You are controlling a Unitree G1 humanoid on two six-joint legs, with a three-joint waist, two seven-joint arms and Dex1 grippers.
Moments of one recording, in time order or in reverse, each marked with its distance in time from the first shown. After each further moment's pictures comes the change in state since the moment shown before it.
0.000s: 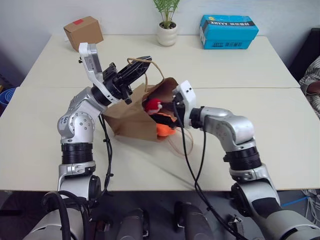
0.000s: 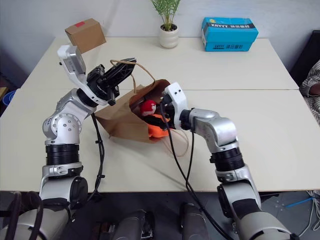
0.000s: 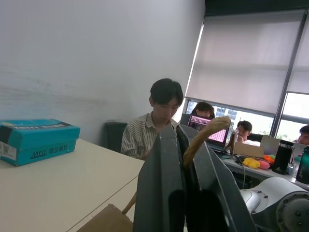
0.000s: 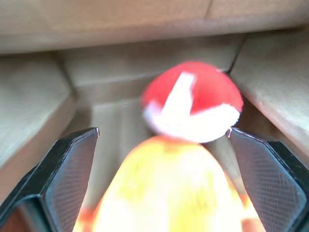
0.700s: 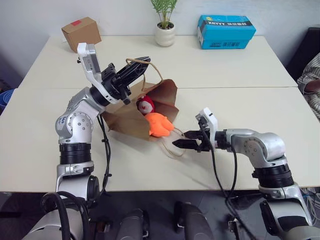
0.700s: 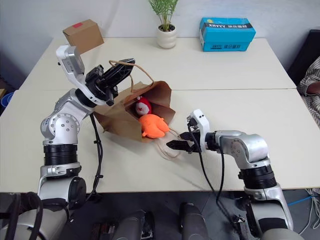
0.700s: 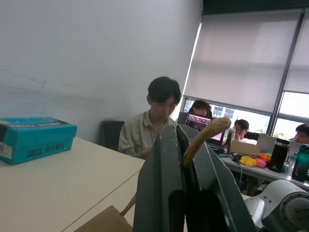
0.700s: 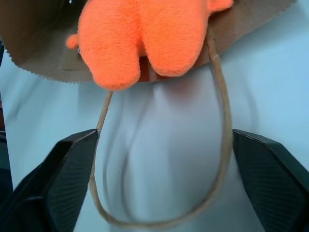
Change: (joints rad) left arm 0.005 0.017 -0.004 -0.001 -0.009 0.012 -0.003; right arm 0.221 -0.184 0.003 -0.101 0.138 0.190 0.068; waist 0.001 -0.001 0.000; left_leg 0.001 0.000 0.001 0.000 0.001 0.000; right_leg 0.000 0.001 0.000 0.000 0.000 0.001
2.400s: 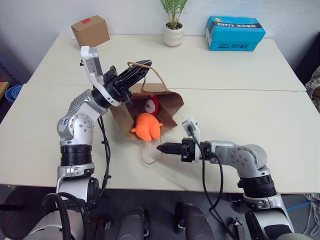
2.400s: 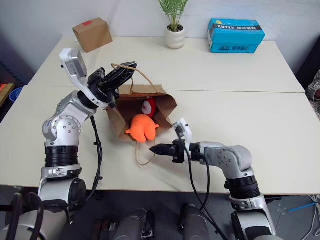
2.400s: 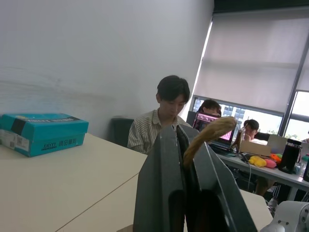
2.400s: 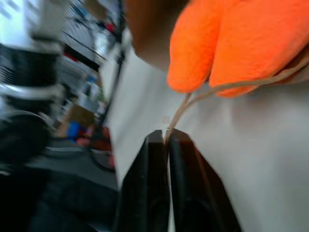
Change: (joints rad) left arm 0.020 -0.002 -0.017 -0.007 0.001 -0.012 0.016; right arm 0.094 0.171 -0.147 -0.073 0.440 0.102 -0.119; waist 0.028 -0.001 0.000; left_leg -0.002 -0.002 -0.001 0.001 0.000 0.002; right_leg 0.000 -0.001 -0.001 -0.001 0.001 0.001
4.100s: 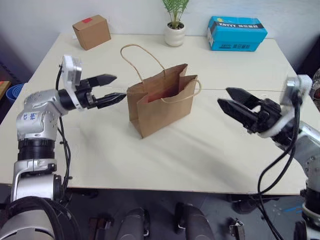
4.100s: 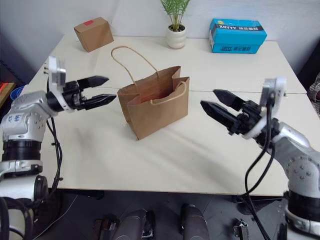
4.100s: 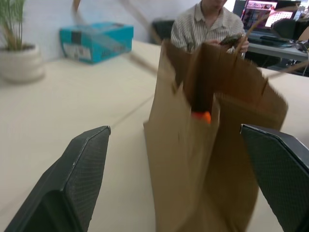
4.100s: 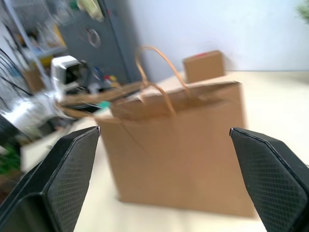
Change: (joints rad) left arm 0.112 0.366 -0.055 0.186 0.235 -0.075 -0.250; right arm 0.292 -0.453 -0.276 -0.227 -0.057 -0.695 0.145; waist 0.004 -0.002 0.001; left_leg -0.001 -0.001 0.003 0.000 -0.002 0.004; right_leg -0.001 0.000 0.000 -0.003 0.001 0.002
